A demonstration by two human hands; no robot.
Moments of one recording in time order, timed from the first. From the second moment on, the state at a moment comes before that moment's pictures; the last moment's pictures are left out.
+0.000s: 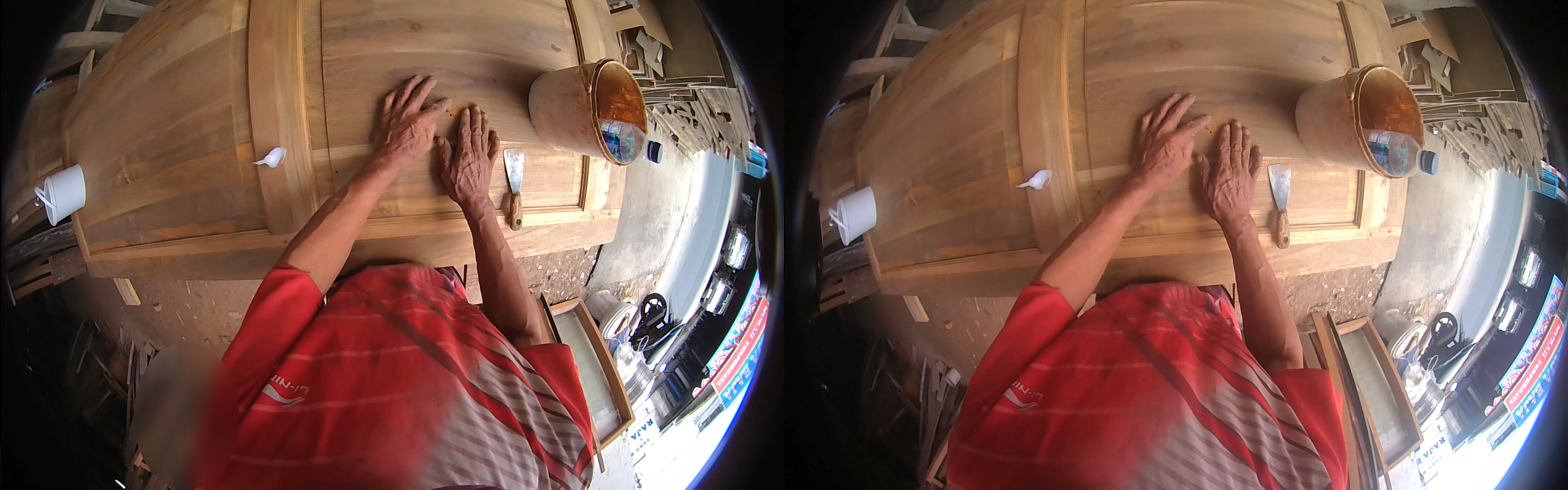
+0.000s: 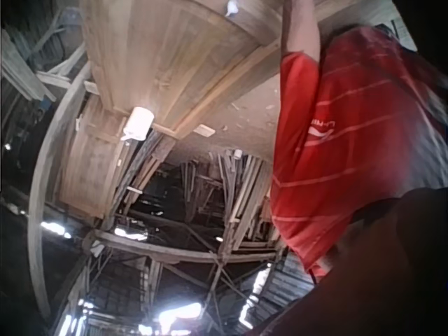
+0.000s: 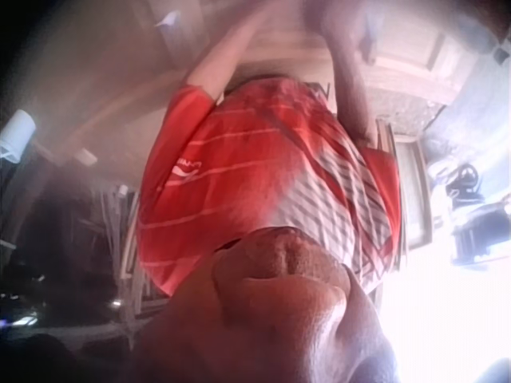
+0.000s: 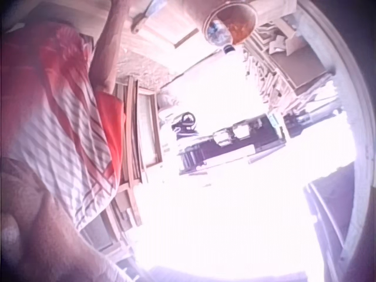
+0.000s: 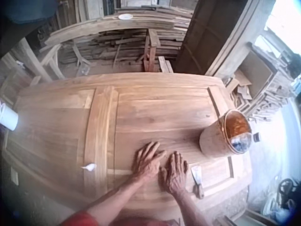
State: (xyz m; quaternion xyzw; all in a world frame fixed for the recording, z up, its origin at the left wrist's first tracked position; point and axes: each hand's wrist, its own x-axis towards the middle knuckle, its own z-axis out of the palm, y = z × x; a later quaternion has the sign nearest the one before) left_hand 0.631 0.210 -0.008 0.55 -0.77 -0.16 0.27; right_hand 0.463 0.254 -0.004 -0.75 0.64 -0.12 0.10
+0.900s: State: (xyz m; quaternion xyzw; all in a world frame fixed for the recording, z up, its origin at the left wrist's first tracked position) left_hand 0.633 0.208 -0.016 0.55 -0.73 -0.16 0.36; right_hand 0.461 0.259 0.000 -0.74 0.65 -0.15 0.14
